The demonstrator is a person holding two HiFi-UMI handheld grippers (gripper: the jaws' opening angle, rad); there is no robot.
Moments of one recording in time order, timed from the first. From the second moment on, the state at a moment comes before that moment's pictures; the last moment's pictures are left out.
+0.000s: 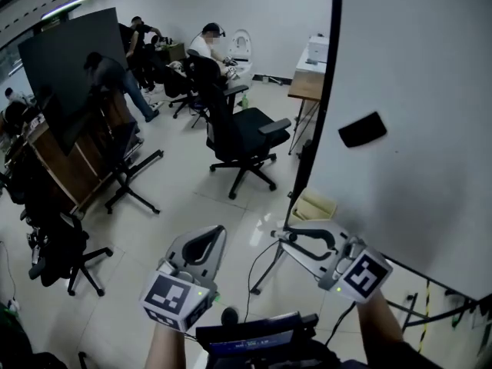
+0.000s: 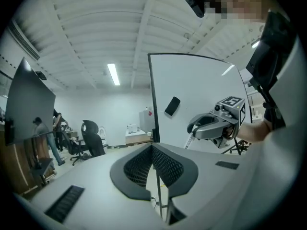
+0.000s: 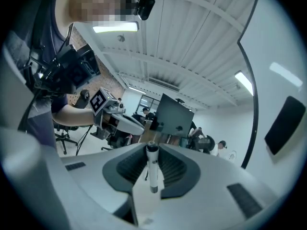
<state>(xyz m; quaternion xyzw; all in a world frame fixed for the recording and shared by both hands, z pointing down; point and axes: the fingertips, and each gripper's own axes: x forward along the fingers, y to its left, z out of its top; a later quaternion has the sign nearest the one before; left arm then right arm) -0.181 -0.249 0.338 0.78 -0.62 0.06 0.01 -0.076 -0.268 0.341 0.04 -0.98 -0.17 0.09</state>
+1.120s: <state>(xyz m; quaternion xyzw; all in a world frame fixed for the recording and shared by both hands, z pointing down) -0.222 -0.411 0.360 0.90 -0.43 0.06 0.02 -0.090 -0.433 0.353 0.35 -0.91 -0.12 0.16</state>
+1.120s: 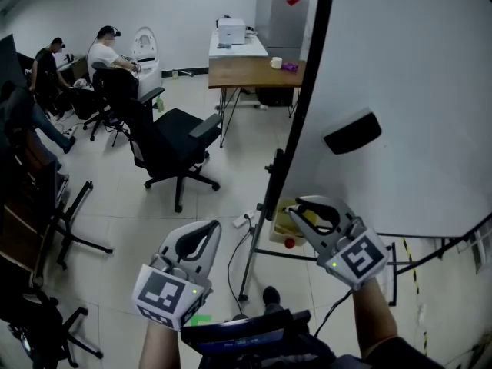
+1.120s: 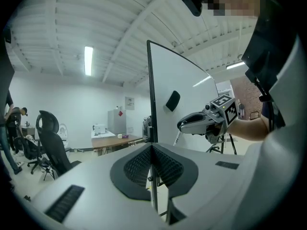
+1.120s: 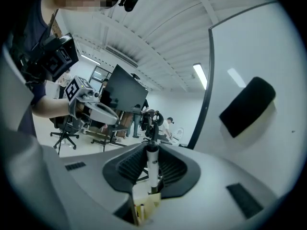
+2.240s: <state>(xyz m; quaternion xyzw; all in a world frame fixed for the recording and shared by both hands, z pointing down) -0.212 -0.489 0.416 0.90 -0.42 0.10 0.08 -0.092 -0.512 0.491 0.32 -0.91 -0.03 0.26</state>
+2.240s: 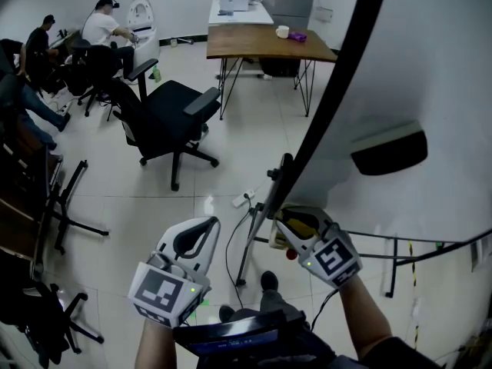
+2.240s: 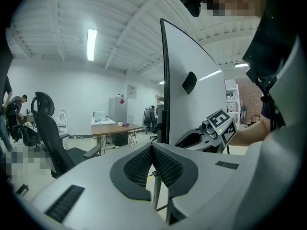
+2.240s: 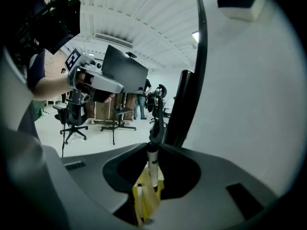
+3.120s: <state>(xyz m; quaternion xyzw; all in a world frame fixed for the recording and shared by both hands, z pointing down) -0.218 -0.491 0.421 0.89 -0.44 0.10 0.08 -0.092 -0.516 0.499 0.32 -0.91 -0.03 0.26</state>
